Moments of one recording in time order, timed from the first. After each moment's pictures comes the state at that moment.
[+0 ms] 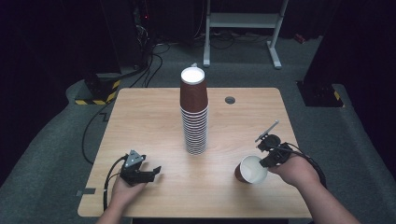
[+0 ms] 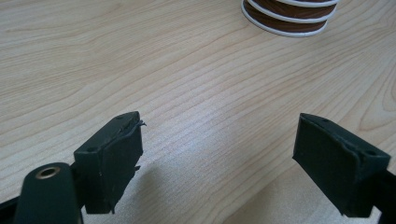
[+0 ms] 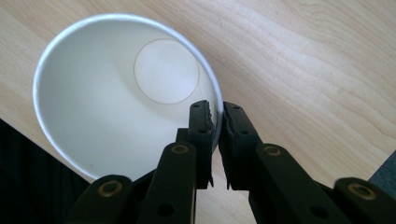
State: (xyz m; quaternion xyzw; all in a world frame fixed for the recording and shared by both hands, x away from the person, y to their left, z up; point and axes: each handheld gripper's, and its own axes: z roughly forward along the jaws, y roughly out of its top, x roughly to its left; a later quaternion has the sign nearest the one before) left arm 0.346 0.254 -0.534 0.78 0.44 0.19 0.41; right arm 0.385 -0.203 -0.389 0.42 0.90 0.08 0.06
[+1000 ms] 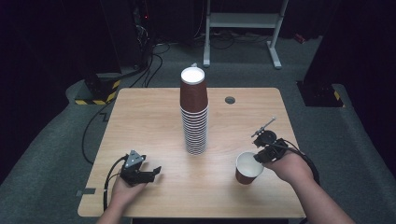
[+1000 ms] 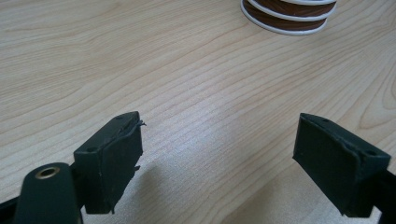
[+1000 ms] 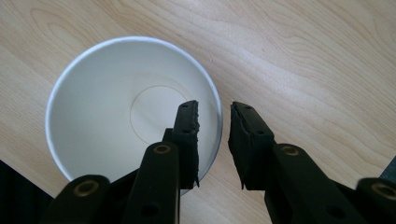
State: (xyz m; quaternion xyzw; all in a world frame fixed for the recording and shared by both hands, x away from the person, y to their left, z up) left arm 0.345 0.254 -0.534 0.78 0.44 0.20 0.41; right arm 0.394 -0.194 -0.387 0.41 0.90 0.11 0.09
